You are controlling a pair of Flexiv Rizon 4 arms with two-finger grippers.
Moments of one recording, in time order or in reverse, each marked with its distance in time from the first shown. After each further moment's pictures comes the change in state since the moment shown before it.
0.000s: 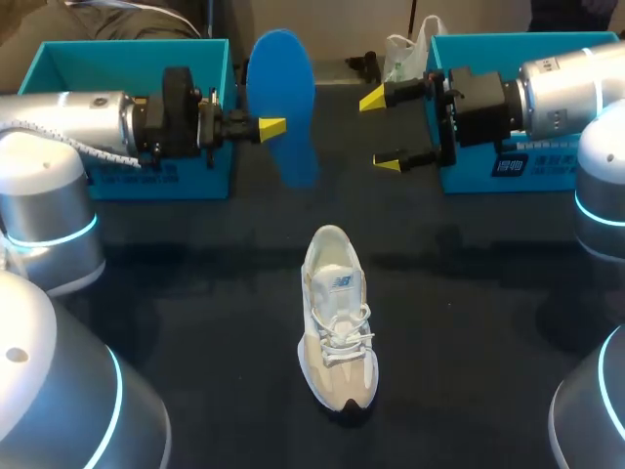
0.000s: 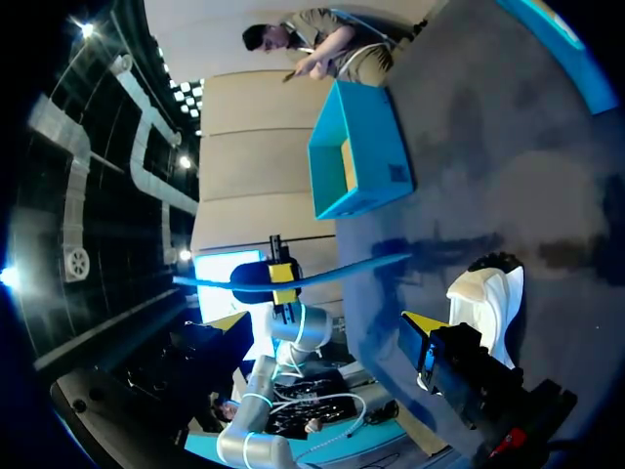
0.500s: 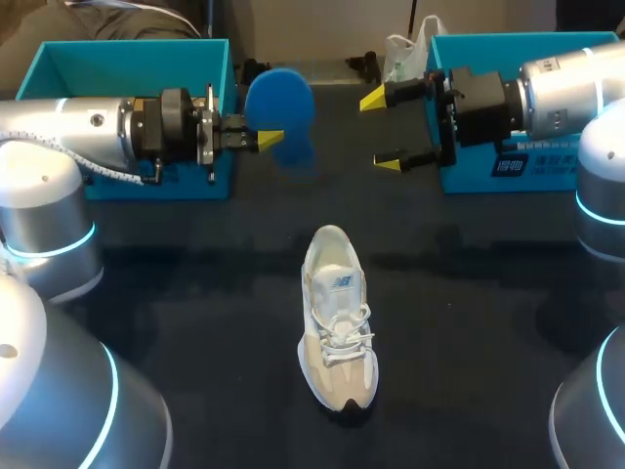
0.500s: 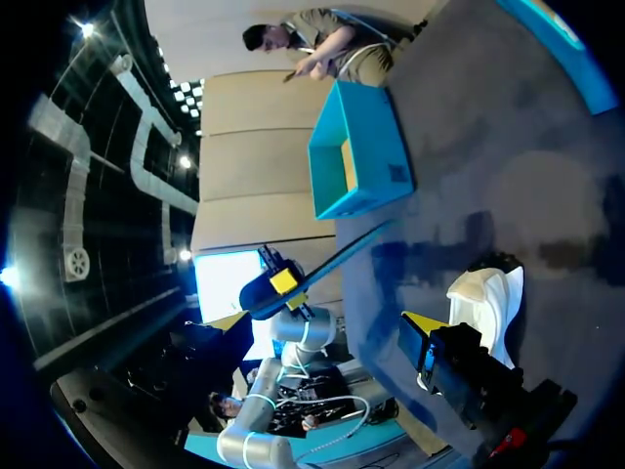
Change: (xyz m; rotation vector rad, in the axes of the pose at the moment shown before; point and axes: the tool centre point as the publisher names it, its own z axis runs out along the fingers) left arm 0.004 0.006 -0.004 -0.005 0.008 0.417; right arm 0.000 0.000 -0.001 0.000 0.000 0.000
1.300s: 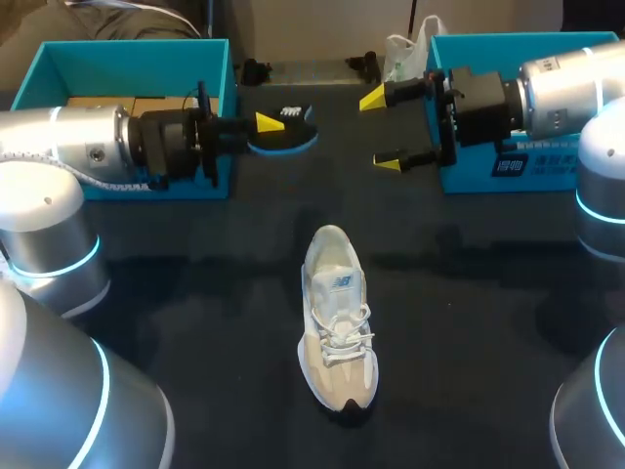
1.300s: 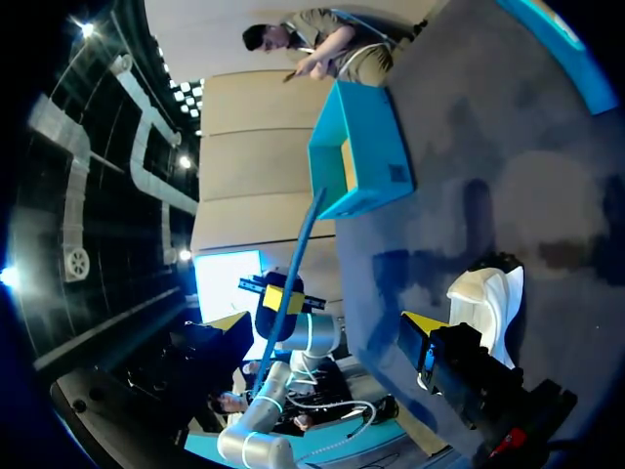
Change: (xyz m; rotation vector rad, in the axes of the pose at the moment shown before) left arm -0.002 -0.014 0.001 -0.026 -0.042 0.714; right arm 0.000 0.000 0.000 0.000 -0.001 0.001
